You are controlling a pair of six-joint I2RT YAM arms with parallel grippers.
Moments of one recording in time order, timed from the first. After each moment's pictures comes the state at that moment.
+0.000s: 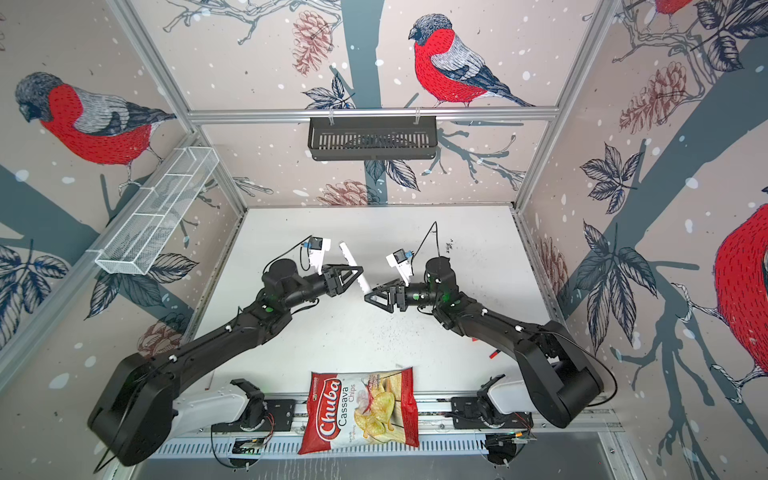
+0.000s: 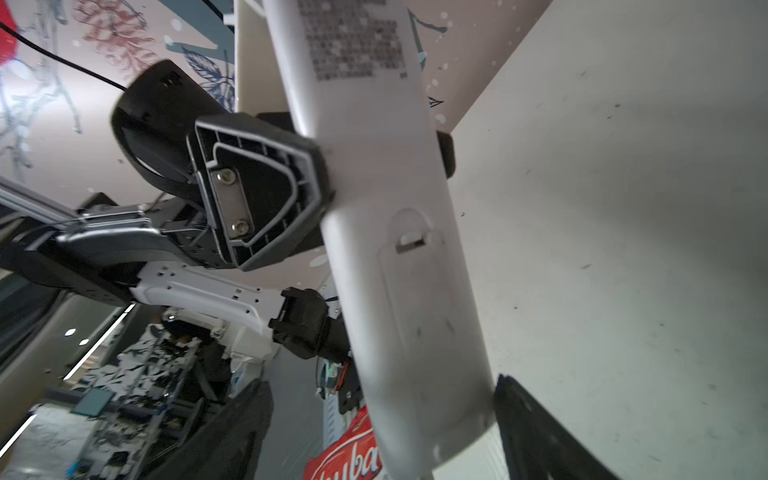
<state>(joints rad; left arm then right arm) -0.52 1.25 0.68 0.34 0.48 -0.67 0.59 1.34 0.65 0.39 -0.88 0.56</state>
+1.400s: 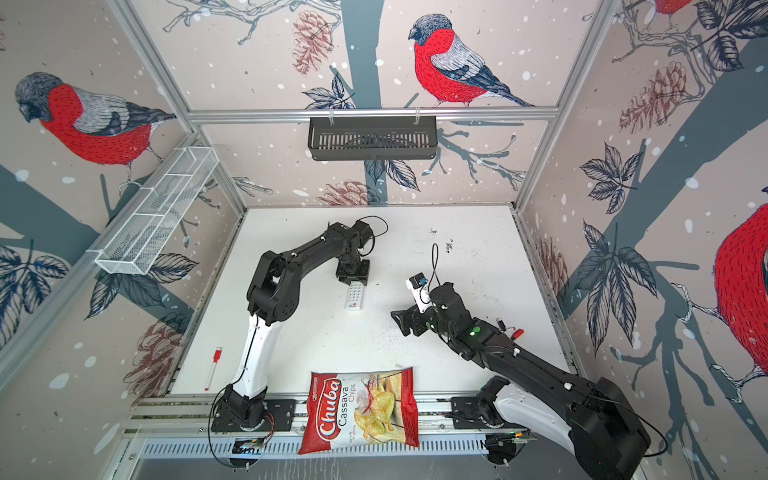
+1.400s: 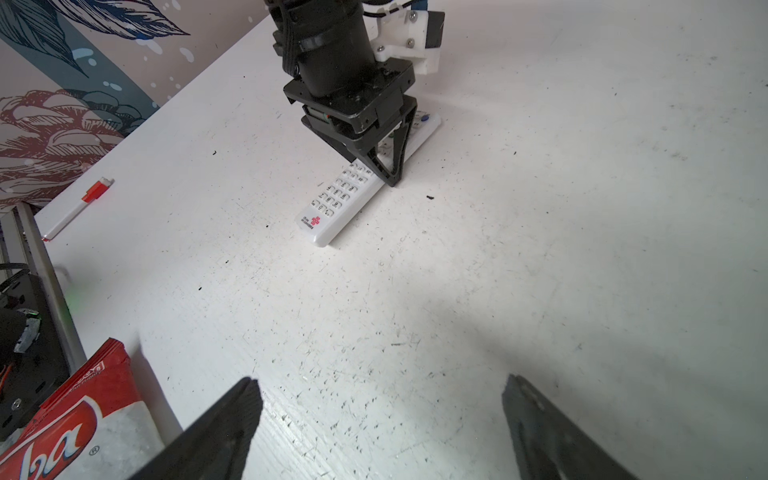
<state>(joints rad) -0.54 2.28 1.86 -1.08 0.13 -0.44 0.69 0.98 0.46 -0.04 -0.17 0.19</state>
